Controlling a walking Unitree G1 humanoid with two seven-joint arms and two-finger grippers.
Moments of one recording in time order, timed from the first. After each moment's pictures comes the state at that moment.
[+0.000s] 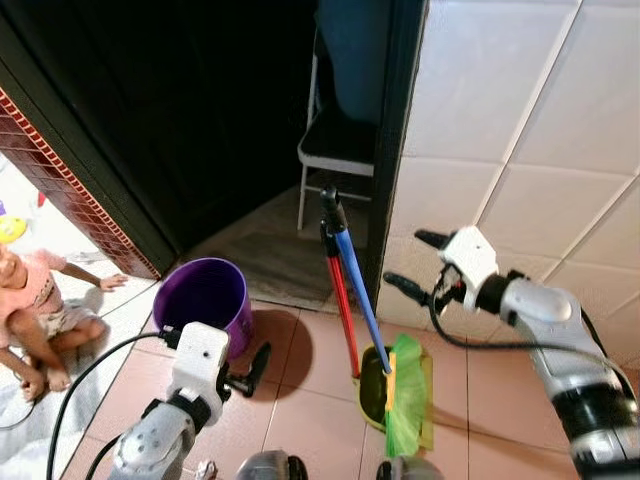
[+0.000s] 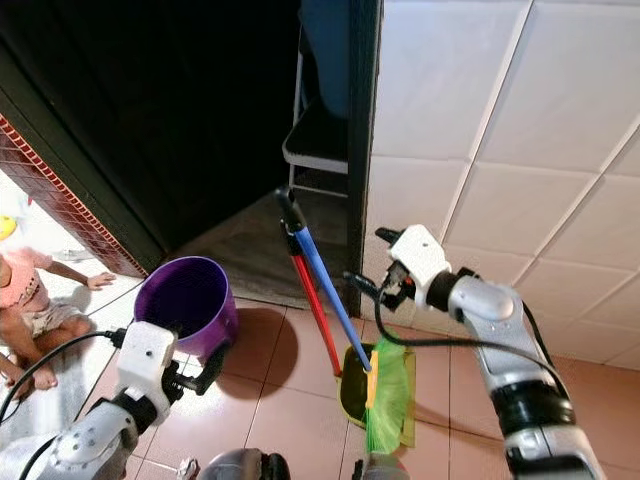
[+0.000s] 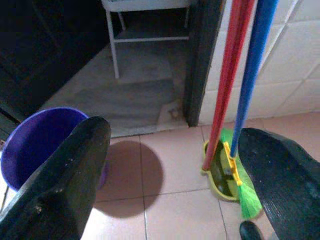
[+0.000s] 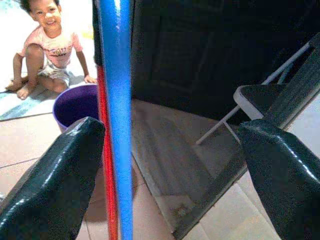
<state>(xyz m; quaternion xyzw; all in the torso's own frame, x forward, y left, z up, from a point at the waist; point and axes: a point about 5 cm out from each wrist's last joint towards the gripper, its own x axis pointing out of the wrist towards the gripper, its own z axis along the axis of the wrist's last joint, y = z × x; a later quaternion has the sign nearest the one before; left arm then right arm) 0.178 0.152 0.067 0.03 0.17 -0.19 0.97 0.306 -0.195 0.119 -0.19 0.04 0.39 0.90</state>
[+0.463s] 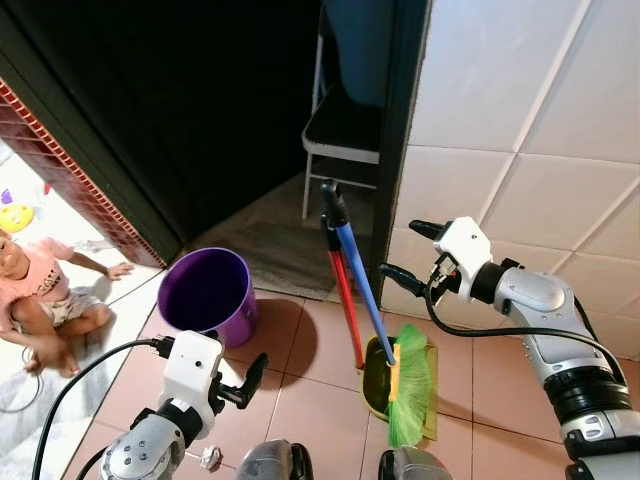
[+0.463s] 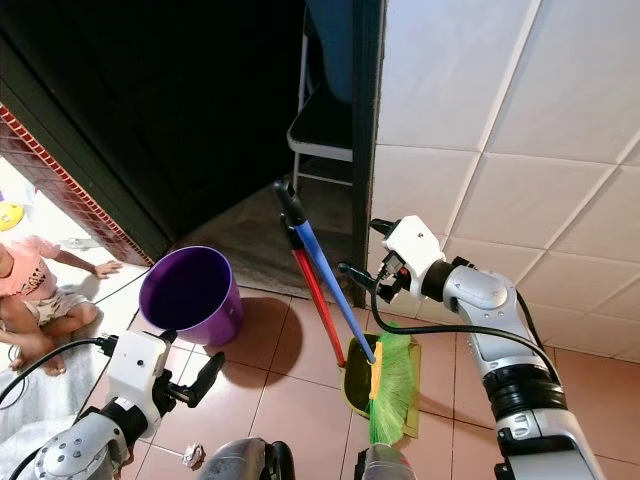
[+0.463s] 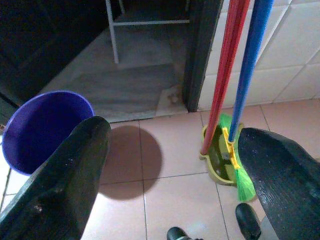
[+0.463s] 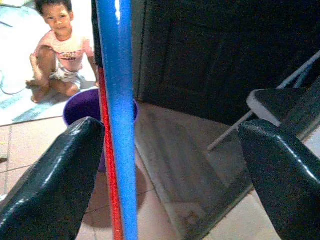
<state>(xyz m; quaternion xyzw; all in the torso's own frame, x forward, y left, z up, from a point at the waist) 0.169 0.156 0.070 0.03 0.18 -0.20 0.96 0.313 -0.189 0.121 -0.19 0.03 0.41 0.89</state>
